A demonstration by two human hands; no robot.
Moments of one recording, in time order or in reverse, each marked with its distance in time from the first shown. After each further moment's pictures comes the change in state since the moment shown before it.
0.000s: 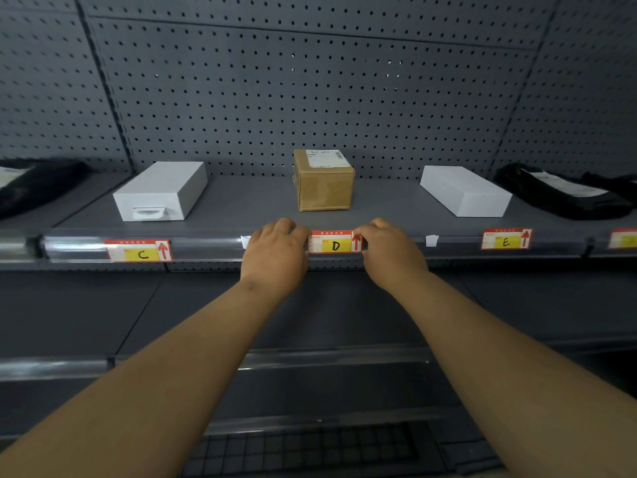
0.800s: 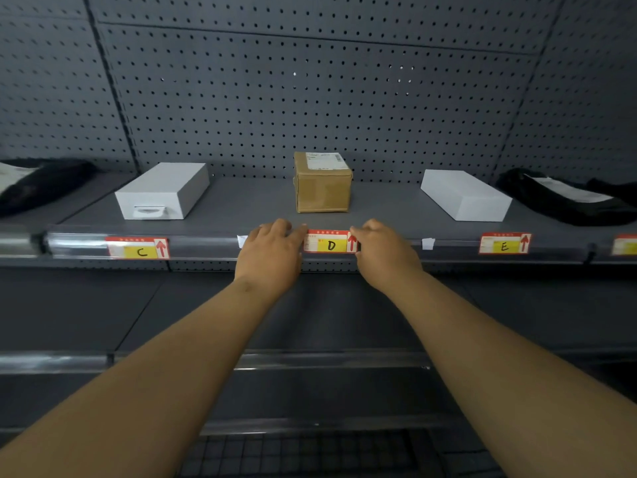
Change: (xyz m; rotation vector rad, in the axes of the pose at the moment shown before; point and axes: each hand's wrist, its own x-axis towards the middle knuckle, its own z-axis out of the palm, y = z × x) left_hand -0.003 0.005 -0.001 0.100 -0.038 -0.005; right_hand 0.002 0.004 -0.001 -0.073 -0.049 -0.023
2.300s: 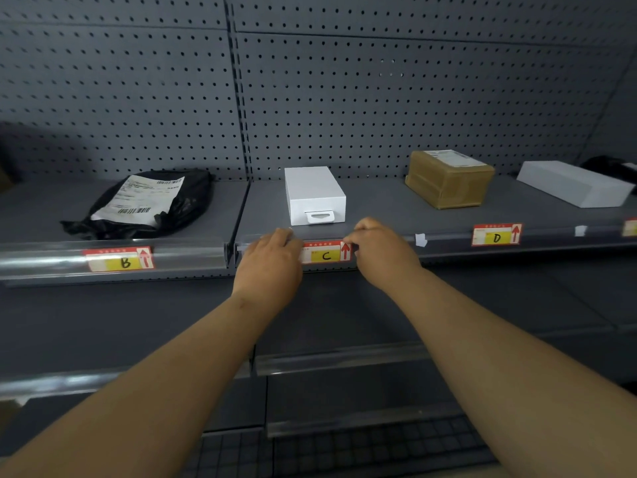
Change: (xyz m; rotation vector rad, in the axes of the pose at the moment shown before) left_hand -0.067 -0.288 -0.007 -0.077 0.014 0.052; right_hand 0.021 -0.291 0.032 0.089 -0.037 -0.010
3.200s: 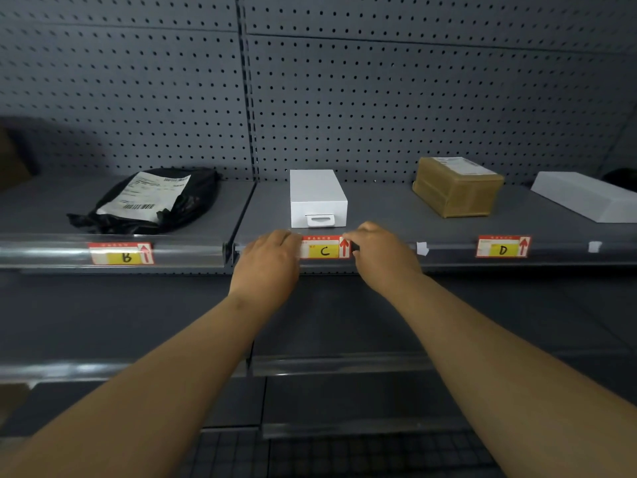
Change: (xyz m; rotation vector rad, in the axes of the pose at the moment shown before) left_hand 0.002 0.006 0.000 -0.052 0.098 -0.039; right_hand 0.004 0.006 -0.002 -0.003 0.055 -0.056
